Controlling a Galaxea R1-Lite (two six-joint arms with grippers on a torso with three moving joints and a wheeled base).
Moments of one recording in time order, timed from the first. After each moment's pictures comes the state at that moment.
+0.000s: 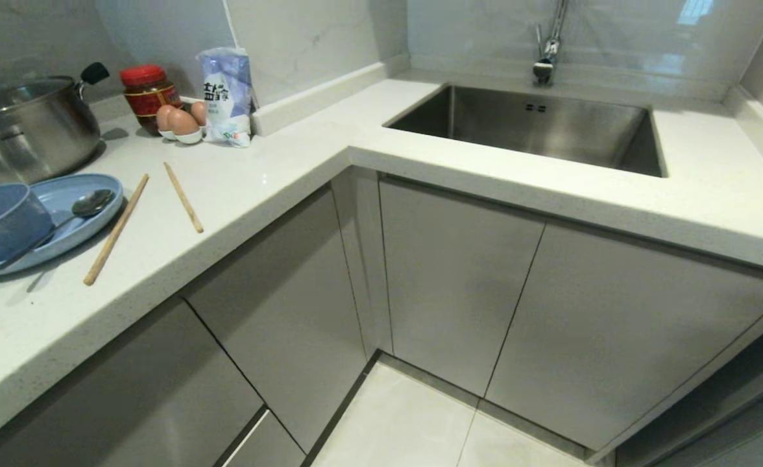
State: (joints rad) left arm 0.01 0.00 0.00 -0.02 -0.01 0.02; right arm 0.00 0.00 0.00 0.00 0.00 0.00
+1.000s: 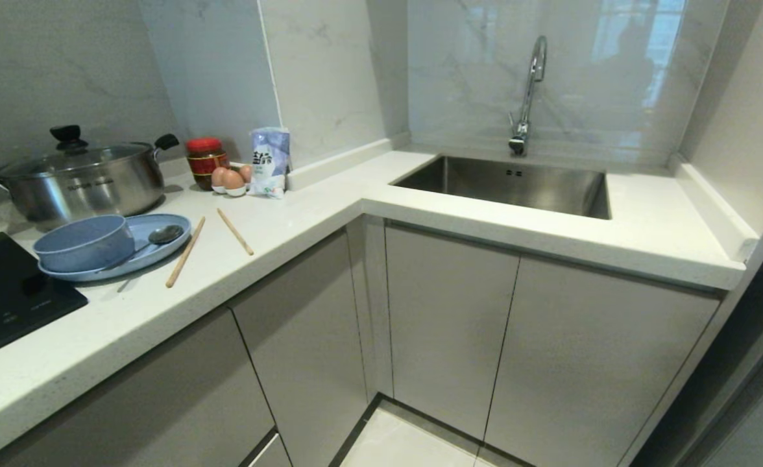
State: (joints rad) left arm 0.01 0.00 0.00 -0.02 -0.01 0.01; right arm 0.00 0.00 0.00 0.00 0.00 0.00
